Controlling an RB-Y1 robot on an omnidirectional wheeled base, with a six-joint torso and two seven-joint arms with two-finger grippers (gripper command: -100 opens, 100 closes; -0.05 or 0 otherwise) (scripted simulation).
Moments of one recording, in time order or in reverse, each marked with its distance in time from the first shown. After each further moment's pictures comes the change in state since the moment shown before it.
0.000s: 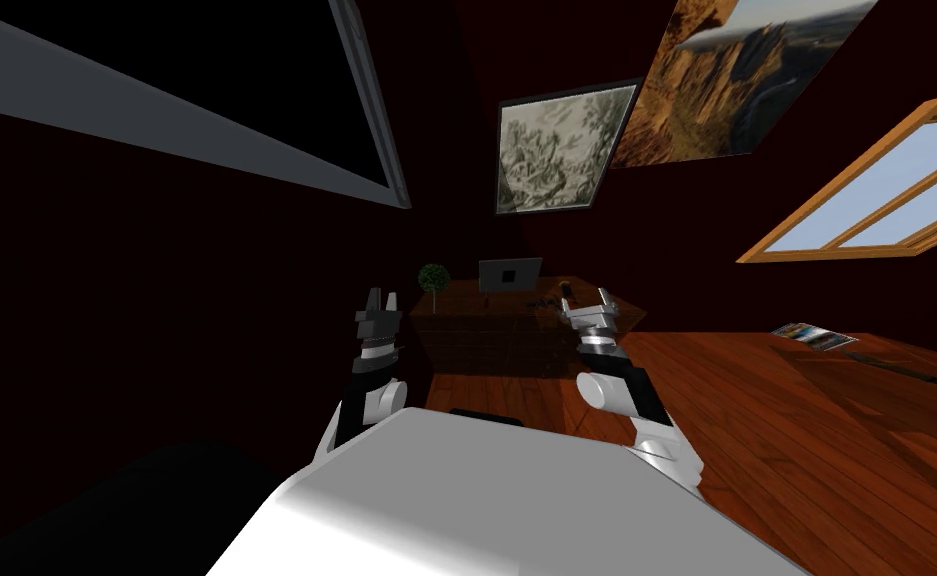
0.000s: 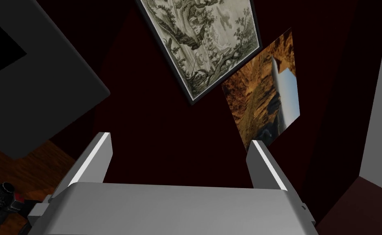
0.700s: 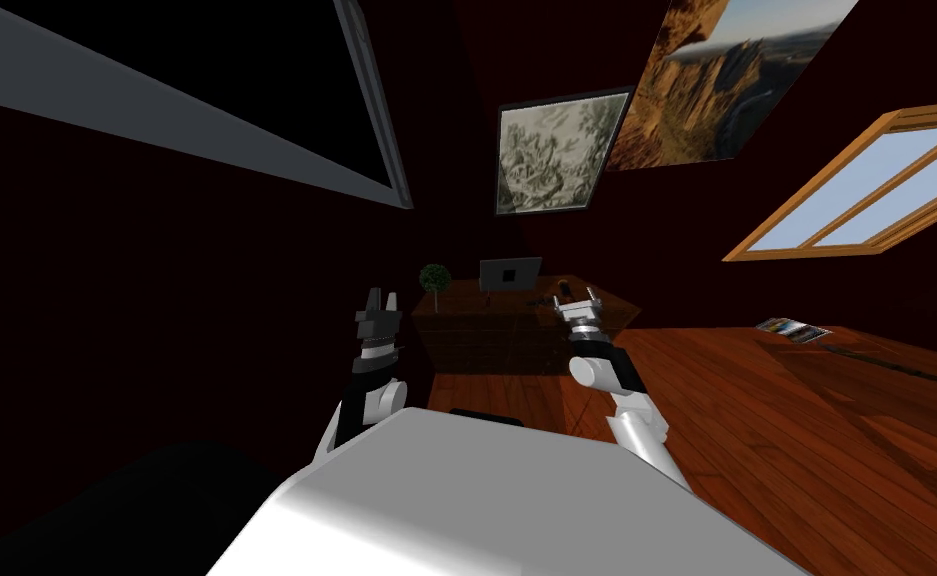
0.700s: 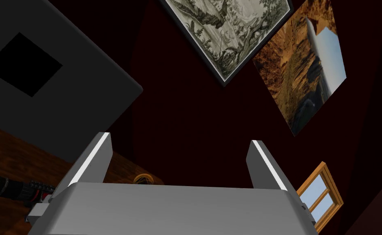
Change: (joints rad) left arm 0.000 0.000 0.000 0.000 0.000 0.000 0.000; right arm -0.144 -0.013 -0.023 0.151 -0.109 0.083 -0.108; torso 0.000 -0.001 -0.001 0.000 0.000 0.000
